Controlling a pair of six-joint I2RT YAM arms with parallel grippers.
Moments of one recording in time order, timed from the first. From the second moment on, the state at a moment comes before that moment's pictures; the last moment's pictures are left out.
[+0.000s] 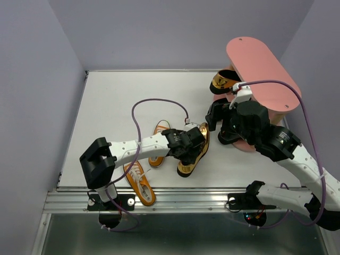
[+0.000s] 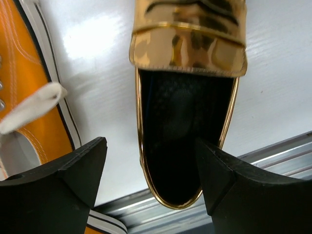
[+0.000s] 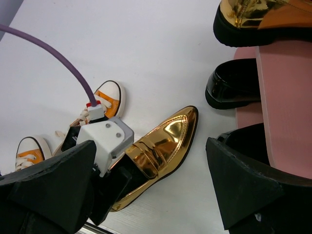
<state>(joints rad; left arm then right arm) -1.13 1.67 1.29 -0.78 -0.27 -0.67 0.81 0.98 1.28 -0.70 0.43 0.34</state>
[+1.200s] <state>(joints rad) -1.19 1.41 1.26 -0.92 -0.38 -0.54 0.81 0.95 1.27 -0.68 0.46 0.33</state>
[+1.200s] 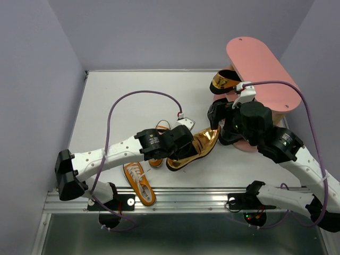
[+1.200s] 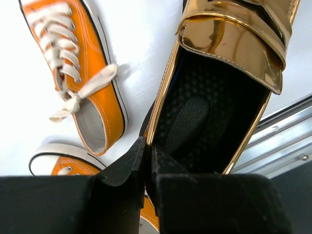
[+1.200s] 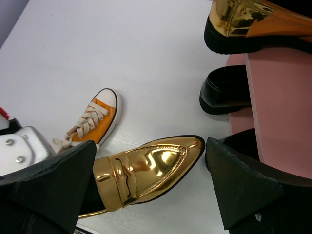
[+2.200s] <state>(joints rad) -1.08 1.58 1.73 -0.80 -0.32 -0.18 0.81 0.97 1.44 -0.59 0.50 0.23</state>
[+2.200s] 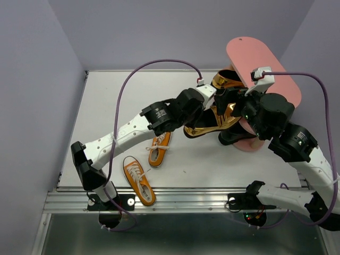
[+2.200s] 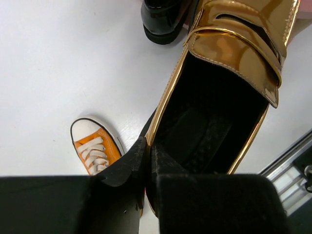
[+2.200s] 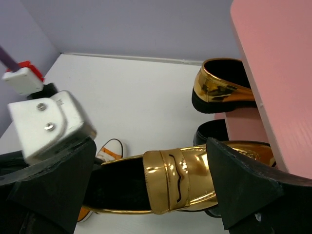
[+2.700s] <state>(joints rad) -1.00 1.79 1.95 -0.76 -0.18 -0.07 0.81 0.98 1.44 -0.57 0.49 0.23</state>
